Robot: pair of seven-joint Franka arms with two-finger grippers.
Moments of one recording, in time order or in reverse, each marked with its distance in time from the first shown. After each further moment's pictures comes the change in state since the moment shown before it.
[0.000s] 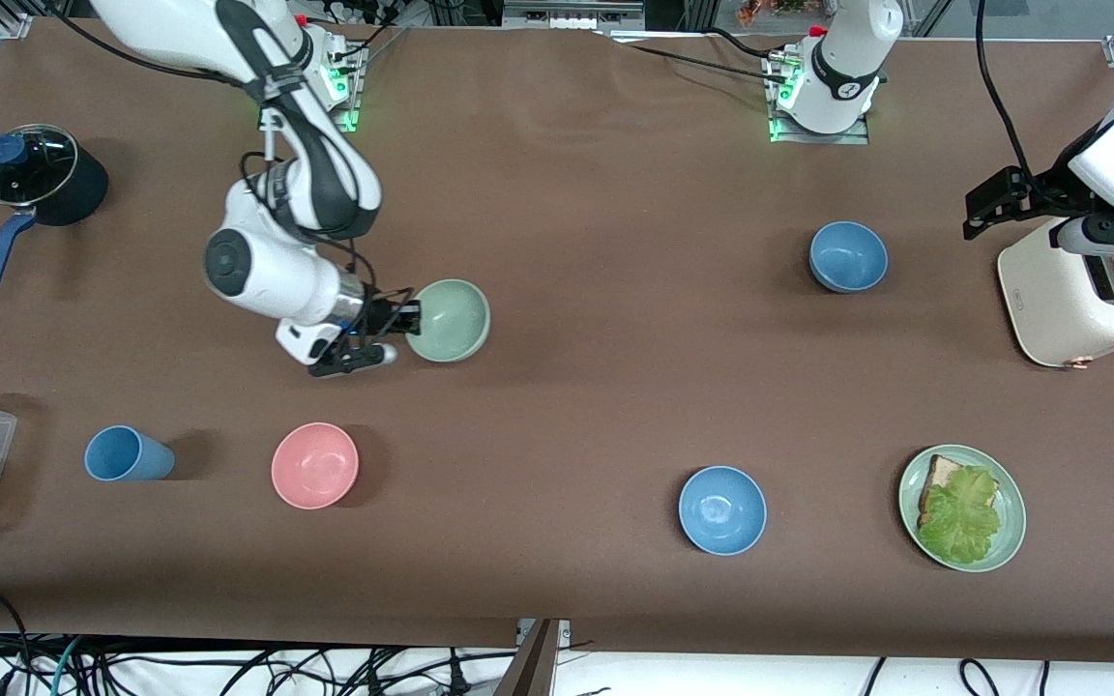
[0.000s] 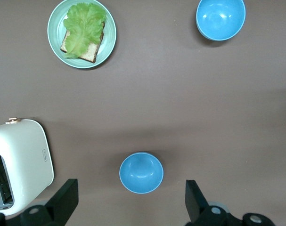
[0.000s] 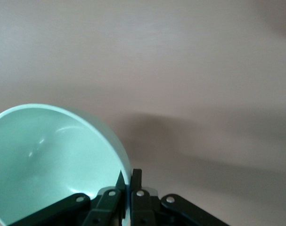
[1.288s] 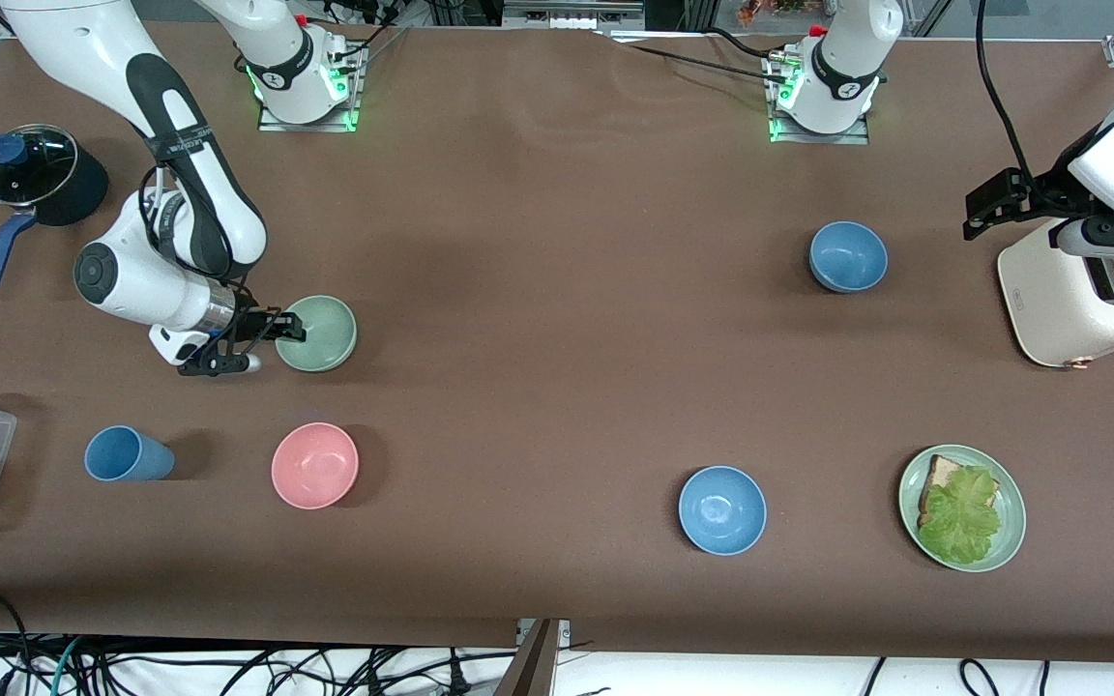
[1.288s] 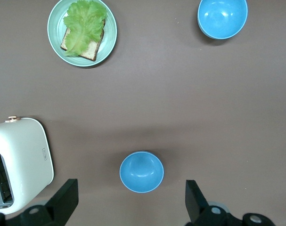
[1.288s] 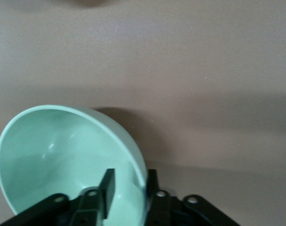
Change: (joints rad) left arm 0.001 0.000 0.002 -0.006 0.000 0.000 0.000; right arm -0.177 -0.029 -0.233 -0.220 -0.010 0.048 -0.358
